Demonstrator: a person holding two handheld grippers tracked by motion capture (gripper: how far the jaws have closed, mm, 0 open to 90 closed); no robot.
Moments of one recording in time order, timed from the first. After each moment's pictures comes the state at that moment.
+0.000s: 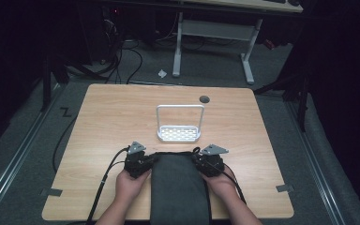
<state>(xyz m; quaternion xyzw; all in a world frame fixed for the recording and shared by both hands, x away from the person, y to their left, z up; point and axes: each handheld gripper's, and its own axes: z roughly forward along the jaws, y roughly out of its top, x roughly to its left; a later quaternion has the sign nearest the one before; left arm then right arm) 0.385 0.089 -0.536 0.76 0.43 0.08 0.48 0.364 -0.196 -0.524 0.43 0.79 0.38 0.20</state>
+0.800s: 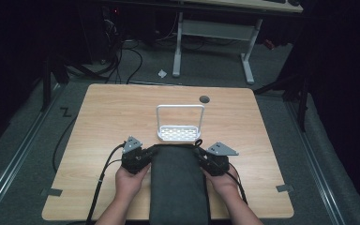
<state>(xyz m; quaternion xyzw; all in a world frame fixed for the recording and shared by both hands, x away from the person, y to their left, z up) 0.380 0.091 -0.498 0.73 0.41 0.12 0.54 0.351 -0.202 -0.492 0.42 0.75 0.45 0.24</state>
